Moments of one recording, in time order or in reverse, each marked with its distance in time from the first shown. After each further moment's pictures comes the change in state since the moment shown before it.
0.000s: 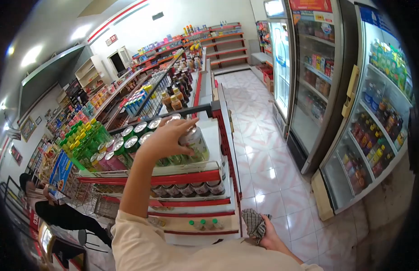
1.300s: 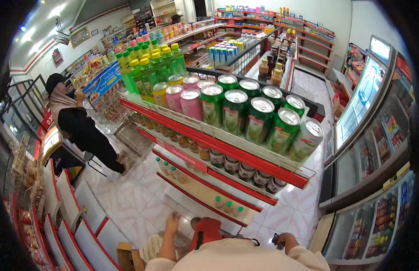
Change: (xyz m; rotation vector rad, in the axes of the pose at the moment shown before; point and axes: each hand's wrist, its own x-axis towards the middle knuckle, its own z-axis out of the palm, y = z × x) left_hand -0.473 -0.002 0.418 -0.712 0.327 -1.688; right_hand 0.175 -0.058 -0.240 -1.377 0.148 0.656
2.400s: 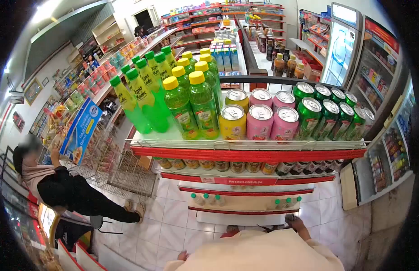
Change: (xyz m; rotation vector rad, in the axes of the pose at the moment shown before) left_hand 0.298 -0.217 -0.250 -0.200 -0.583 -0.374; right_hand 0.078 -0.179 0.346 0.027 0.755 -0.406
